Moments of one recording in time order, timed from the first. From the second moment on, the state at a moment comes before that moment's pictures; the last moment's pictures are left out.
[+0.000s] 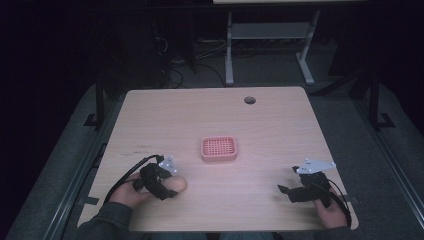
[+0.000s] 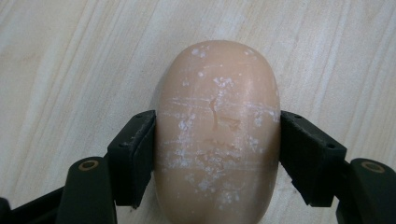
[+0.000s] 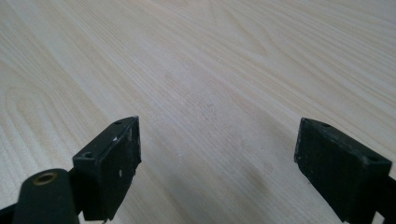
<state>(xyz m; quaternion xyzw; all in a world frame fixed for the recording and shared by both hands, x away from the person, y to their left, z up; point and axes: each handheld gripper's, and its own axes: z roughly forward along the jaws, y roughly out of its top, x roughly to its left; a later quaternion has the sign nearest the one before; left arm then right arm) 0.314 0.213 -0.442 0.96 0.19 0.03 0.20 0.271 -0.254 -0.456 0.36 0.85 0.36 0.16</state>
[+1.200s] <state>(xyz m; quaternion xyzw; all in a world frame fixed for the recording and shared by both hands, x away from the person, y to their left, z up) 0.334 0.196 -0.424 0.96 0.19 0.02 0.20 0.270 -0.258 -0.456 0.38 0.83 0.37 0.16</state>
